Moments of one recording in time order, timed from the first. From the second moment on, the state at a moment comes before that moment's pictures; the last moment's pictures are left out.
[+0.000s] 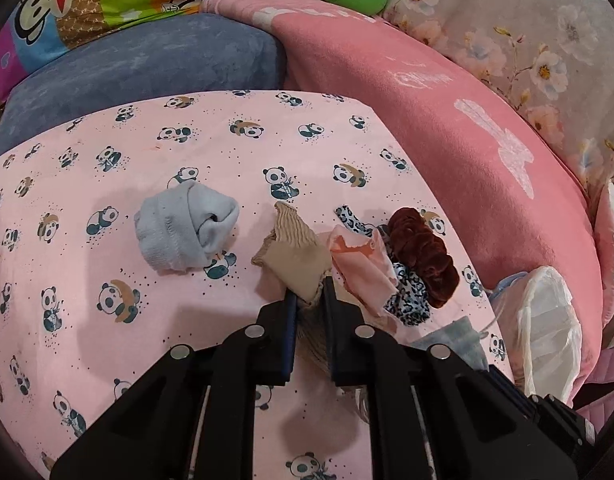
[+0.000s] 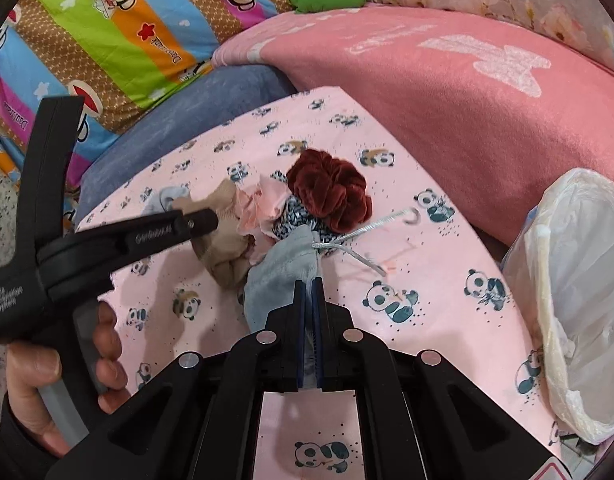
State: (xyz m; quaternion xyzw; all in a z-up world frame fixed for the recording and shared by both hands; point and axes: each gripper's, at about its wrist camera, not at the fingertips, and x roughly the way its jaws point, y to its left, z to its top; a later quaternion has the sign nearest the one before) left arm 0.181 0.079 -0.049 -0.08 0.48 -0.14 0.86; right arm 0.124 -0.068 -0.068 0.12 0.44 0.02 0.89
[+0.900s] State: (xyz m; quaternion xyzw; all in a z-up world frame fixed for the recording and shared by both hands) left arm 0.112 -0.003 0.010 -0.01 0.42 -0.21 0.88; right arm 0.058 -0.177 0.001 0.18 0.34 -0.07 0.92
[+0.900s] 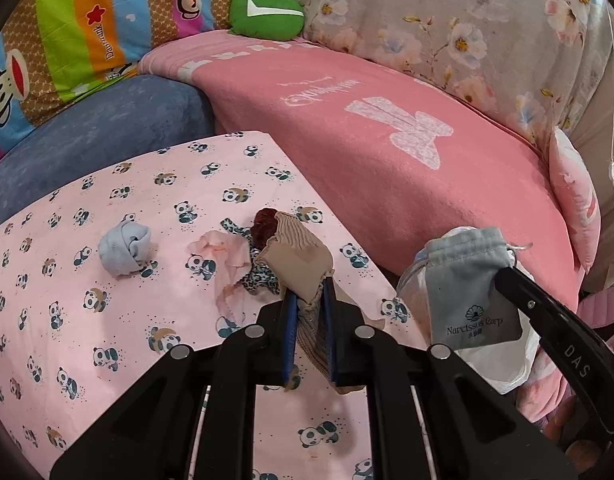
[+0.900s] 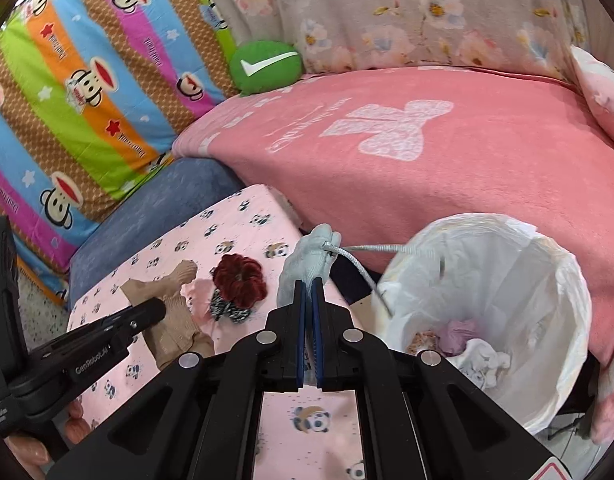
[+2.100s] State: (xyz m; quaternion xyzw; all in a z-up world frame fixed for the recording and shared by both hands) left arm 0.071 -0.156 0.003 0.06 0.43 -0.33 0.84; right arm 0.008 -0.295 -0.025 0.24 0.33 -0.15 0.90
